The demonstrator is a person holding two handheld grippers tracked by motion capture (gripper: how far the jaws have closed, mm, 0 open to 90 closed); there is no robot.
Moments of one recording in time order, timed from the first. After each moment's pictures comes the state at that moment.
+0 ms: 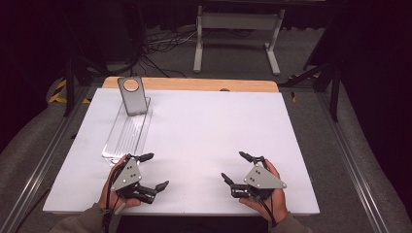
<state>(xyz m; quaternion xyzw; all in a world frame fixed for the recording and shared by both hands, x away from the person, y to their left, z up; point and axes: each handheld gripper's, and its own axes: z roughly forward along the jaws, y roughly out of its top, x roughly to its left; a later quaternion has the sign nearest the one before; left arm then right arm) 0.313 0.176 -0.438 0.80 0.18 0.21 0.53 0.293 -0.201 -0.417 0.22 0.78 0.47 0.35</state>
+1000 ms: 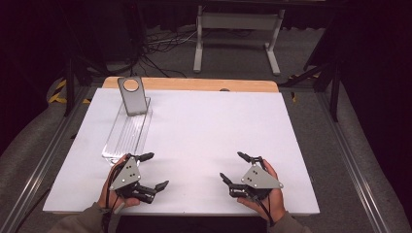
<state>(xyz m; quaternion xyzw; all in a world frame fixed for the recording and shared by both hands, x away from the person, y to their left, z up) 0.317 0.176 -0.438 0.81 0.17 0.21 0.52 0.296 -0.198 -0.423 0.22 0.78 0.47 0.35</state>
